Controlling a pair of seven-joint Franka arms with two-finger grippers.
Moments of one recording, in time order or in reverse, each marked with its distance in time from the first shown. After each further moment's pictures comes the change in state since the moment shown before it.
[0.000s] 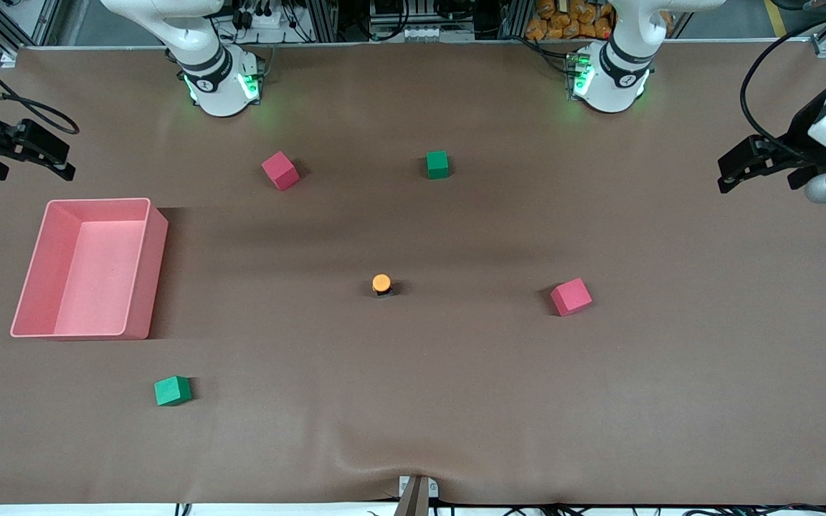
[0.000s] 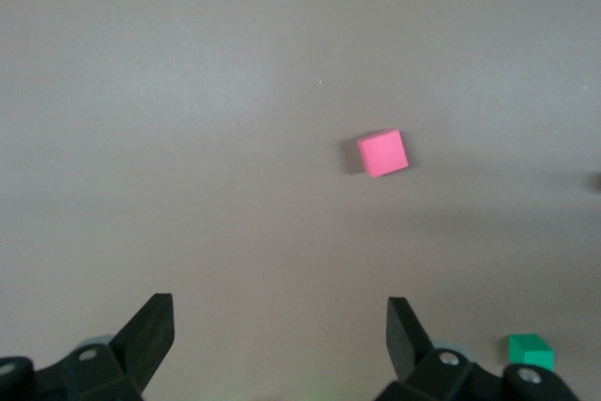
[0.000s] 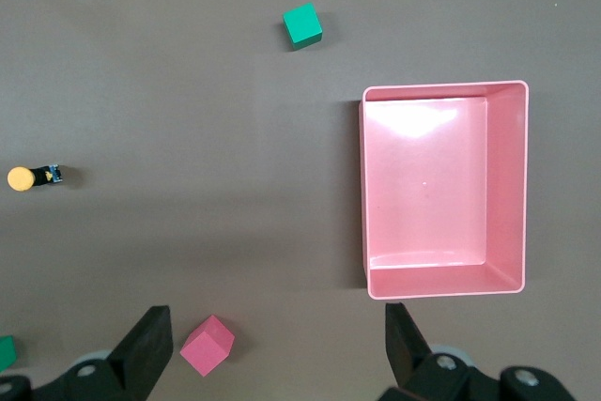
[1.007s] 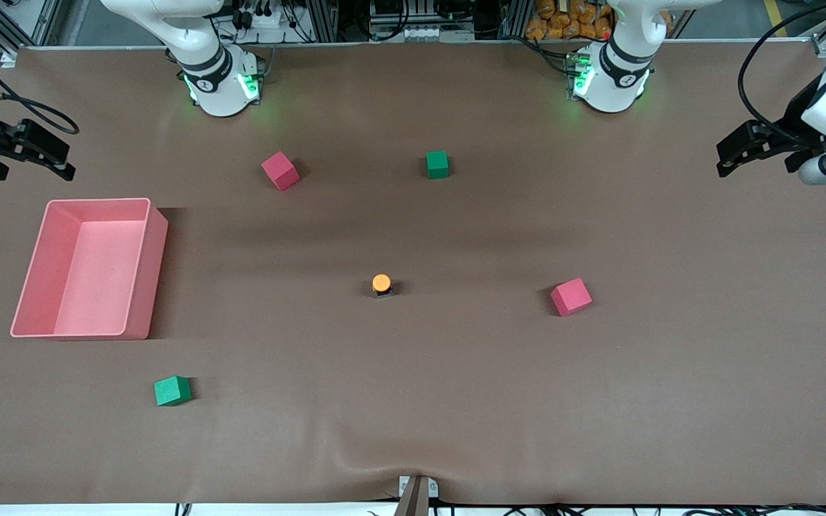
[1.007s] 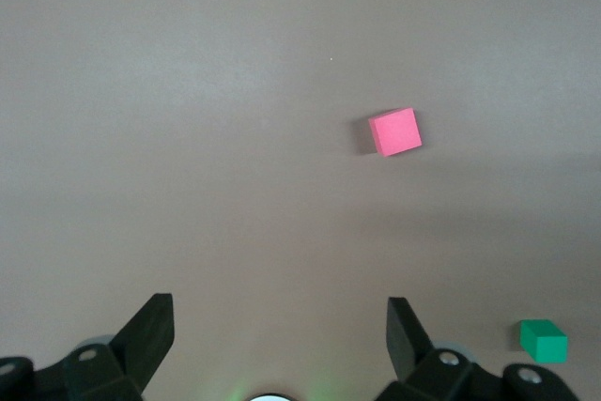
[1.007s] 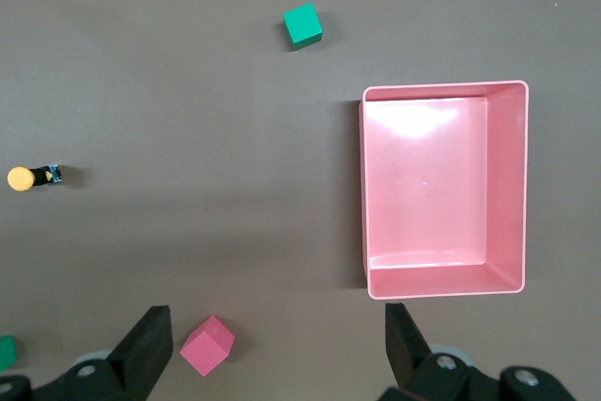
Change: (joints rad) left arm 0.109 -0.063 -0.095 -0.089 0.000 0.012 0.007; right arm 0.000 0.000 0.000 0.000 0.000 0.000 0.000
